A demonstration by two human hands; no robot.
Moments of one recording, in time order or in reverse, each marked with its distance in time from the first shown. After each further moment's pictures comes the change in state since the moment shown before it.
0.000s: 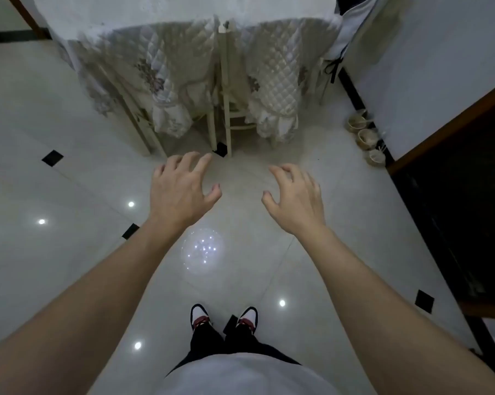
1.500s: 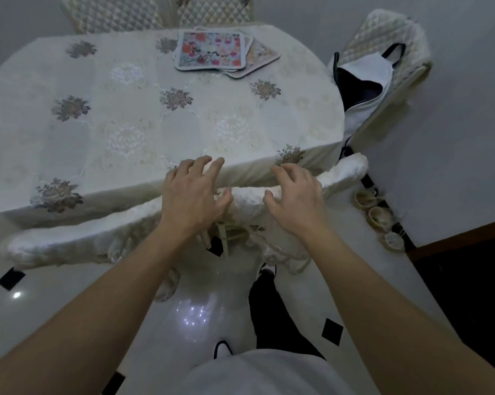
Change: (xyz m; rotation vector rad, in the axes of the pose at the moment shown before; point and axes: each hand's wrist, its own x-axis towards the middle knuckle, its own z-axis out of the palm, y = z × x) left_hand 0.573 -0.056 0.029 -0.051 0.099 0.098; right_hand 0.568 0.052 0.004 0.006 0.198 0.016
